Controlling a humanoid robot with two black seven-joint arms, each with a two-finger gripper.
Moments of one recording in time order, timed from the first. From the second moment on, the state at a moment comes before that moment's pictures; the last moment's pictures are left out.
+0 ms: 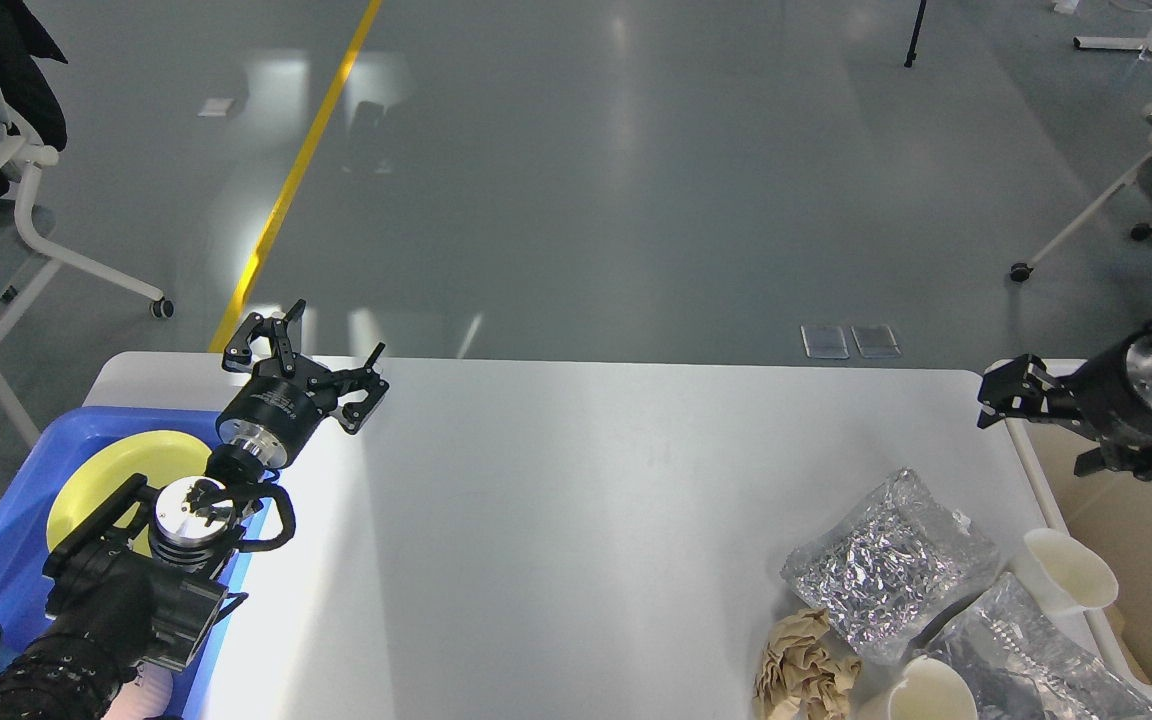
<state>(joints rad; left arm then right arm) -0.57 0.10 -1.24 -0.54 -0.10 -0.45 0.09 1.66 -0.66 -1.21 1.07 -0.09 0.49 -0.04</state>
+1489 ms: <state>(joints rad) -0.57 0.10 -1.24 -0.54 -0.10 -0.45 0.09 1.02 -0.85 -0.70 0.86 -0.17 0.44 -0.03</state>
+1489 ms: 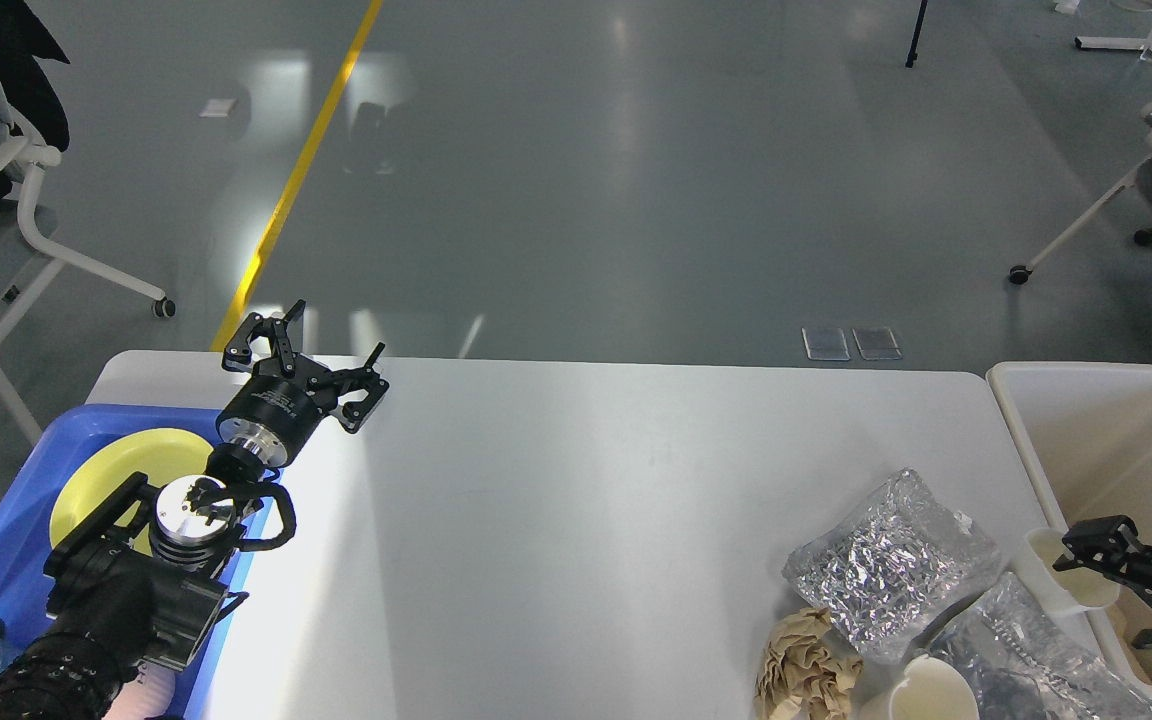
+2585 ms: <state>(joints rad) -0.57 0.10 -1.24 -0.54 -0.10 -0.45 0.09 0.95 -0.83 -0.67 0.87 -0.27 0.31 0.07</state>
